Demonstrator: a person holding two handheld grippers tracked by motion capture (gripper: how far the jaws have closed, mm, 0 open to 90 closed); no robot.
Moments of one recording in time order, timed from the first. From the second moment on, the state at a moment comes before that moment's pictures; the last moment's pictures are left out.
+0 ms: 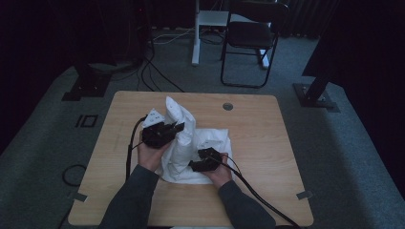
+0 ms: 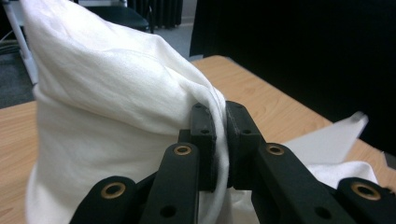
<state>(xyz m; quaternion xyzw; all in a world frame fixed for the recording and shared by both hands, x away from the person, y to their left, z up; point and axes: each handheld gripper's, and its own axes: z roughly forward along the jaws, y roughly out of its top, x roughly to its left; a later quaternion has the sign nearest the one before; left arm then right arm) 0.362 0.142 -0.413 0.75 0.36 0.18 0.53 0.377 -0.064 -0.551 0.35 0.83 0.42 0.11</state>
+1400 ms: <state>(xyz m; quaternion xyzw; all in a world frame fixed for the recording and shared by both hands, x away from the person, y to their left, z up) 0.350 0.031 -0.527 0.82 0.33 0.09 0.45 0.362 -0.182 -0.466 0.37 0.75 0.52 0.20</state>
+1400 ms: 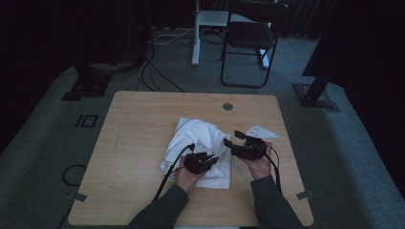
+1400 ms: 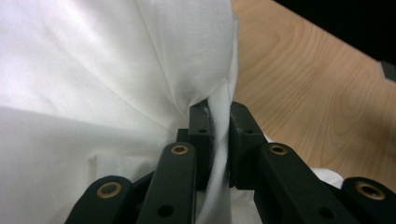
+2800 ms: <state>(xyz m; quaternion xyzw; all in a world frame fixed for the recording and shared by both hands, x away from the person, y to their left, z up) 0.315 0.080 -0.524 0.84 0.33 0.10 0.42 0.433 -0.188 -0.529 0.47 0.78 0.39 0.16</state>
